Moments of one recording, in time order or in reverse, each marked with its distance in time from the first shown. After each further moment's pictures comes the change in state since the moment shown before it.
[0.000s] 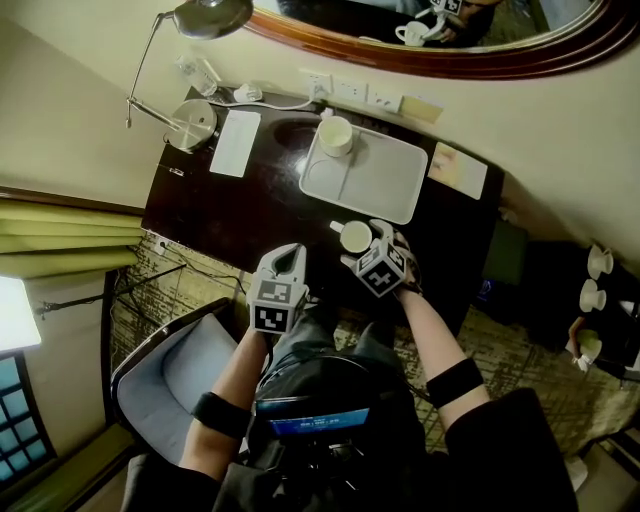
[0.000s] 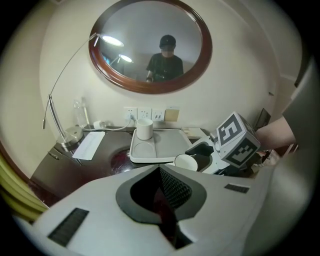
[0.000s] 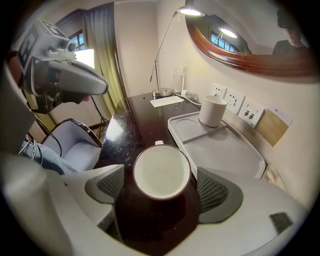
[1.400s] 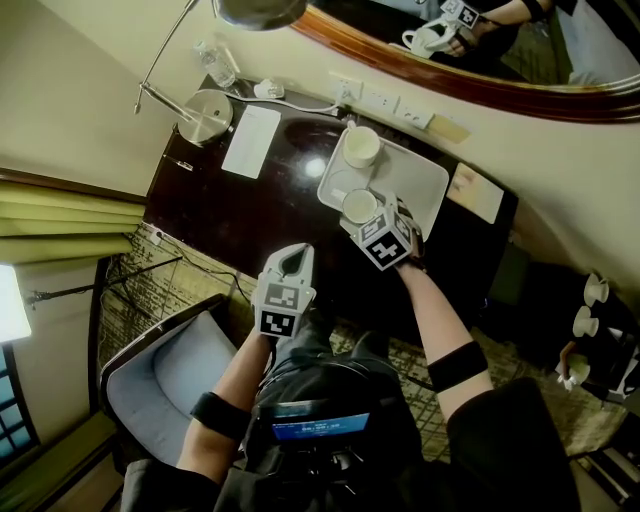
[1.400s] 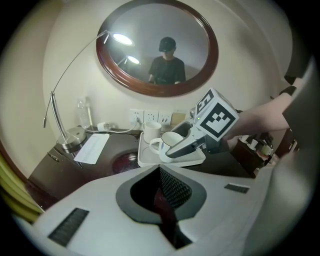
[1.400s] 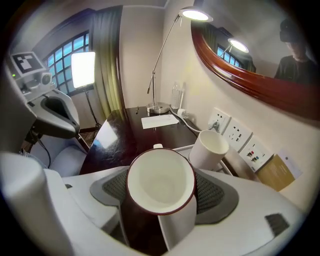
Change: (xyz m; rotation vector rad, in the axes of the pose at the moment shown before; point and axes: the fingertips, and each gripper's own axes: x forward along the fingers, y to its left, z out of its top) left arm 0.012 0.042 0.008 -0.018 -0.052 0.002; right arm 0.016 -0.058 0.131 -0.110 -0.109 -0.069
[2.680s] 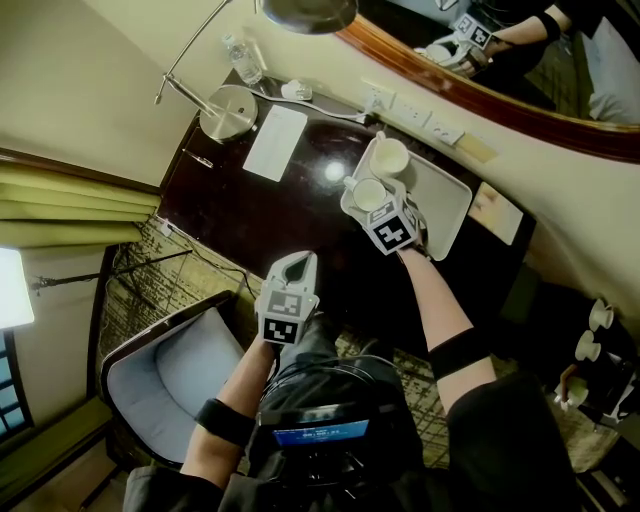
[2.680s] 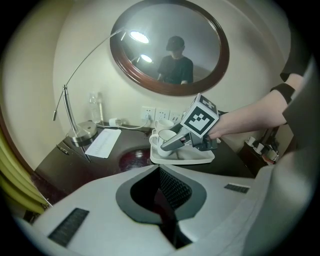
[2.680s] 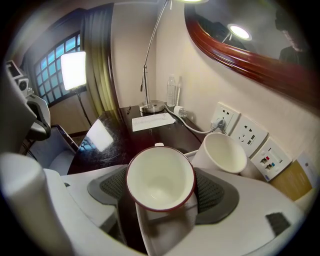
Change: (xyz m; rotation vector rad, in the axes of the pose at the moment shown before) left arm -0.008 0.040 -0.013 -0.067 0.010 0.055; right arm 0.062 -0.027 0.029 0.034 0.001 -0.011
